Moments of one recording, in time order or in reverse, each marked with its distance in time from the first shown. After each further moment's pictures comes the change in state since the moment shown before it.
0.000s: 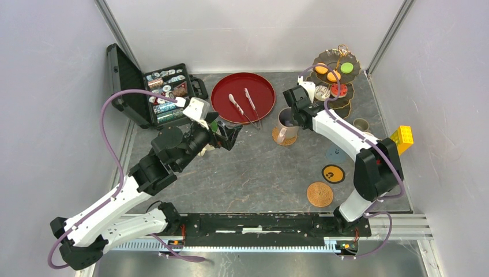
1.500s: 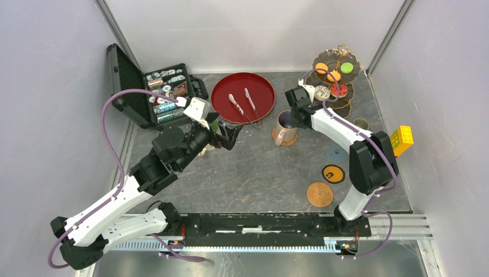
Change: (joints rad) left arm 0.000 0.006 0.000 0.000 0.000 0.000; right arm -0.058 0.080 -0.018 0.050 -0.117 0.003
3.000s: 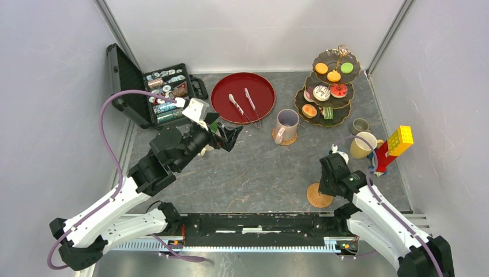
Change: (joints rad) left arm 0.000 -0.014 0.000 0.000 0.030 0.000; right arm -0.002 -0.973 -0.873 -0.269 -0.195 0.129
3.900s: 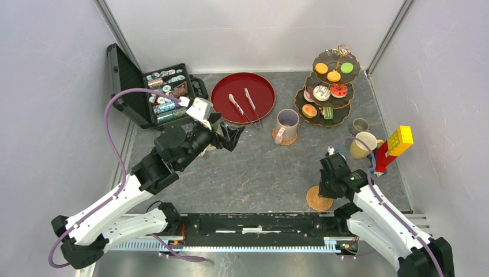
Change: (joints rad) left arm 0.000 0.025 0.000 0.000 0.000 0.000; right arm 0.000 0.007 0.029 -0.089 -0.096 -0.068
